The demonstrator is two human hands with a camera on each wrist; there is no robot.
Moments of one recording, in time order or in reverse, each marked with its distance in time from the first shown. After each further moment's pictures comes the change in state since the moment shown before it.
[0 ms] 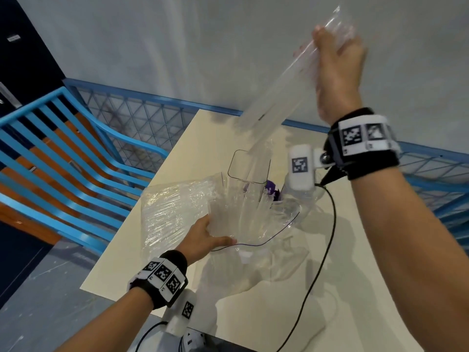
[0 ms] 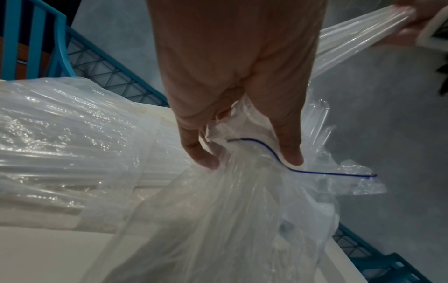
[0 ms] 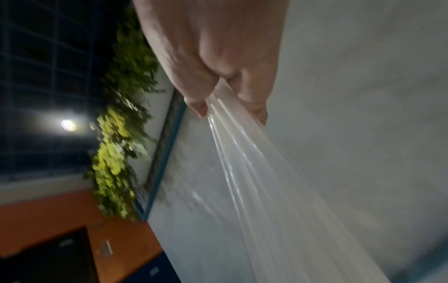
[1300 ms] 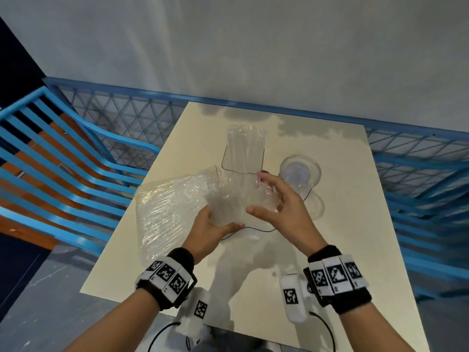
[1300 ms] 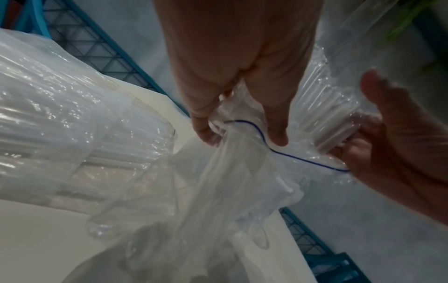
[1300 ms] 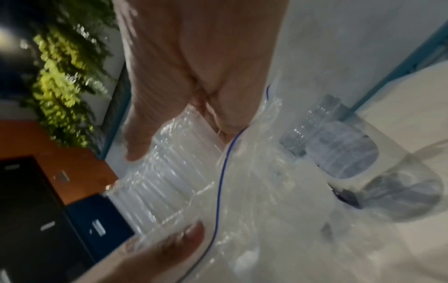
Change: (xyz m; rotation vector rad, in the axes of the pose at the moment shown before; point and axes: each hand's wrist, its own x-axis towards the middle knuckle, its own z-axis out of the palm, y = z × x) left_hand -0.002 0.013 0.017 -0.082 0.020 0.091; right_hand -0.197 0.103 -0.066 -0.225 -0.521 0.333
